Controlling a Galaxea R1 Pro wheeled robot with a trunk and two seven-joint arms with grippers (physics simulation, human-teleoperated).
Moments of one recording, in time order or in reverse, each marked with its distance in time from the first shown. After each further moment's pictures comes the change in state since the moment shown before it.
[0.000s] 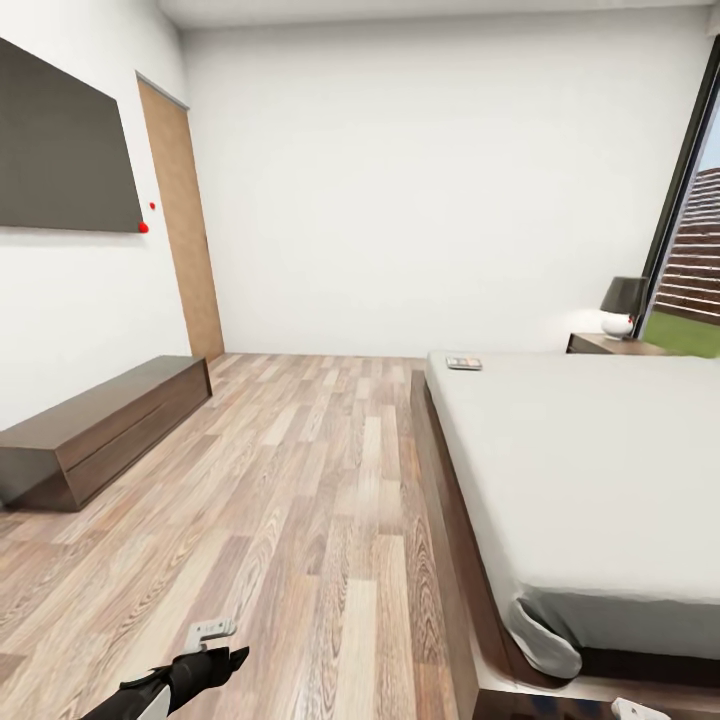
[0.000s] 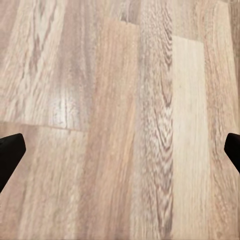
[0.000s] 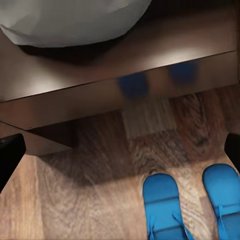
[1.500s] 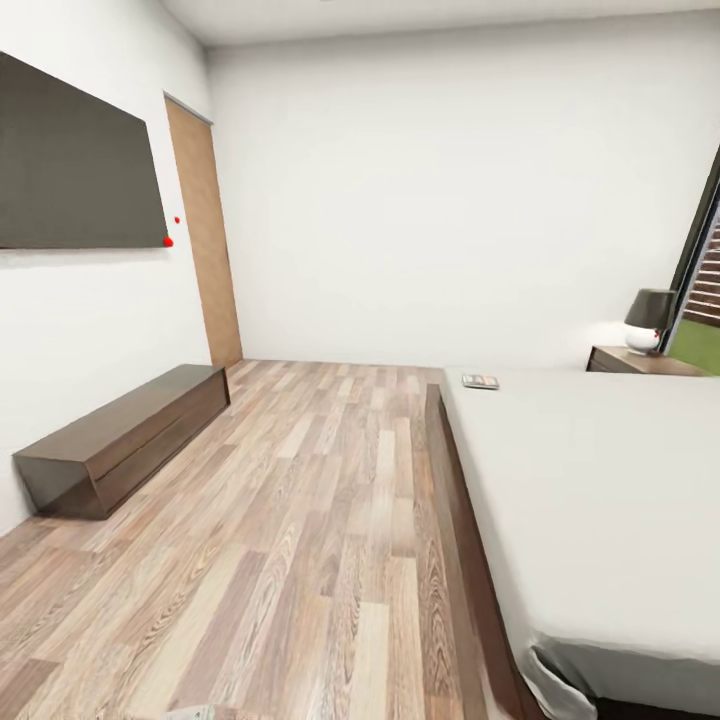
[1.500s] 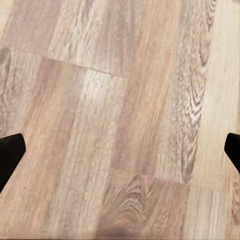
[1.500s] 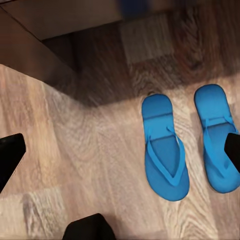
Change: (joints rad) left arm 0.103 -0.003 0.001 0.172 -0.001 -0.164 0.066; right arm 0.000 0.019 0.000 0.267 0.007 0.003 -0.002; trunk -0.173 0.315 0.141
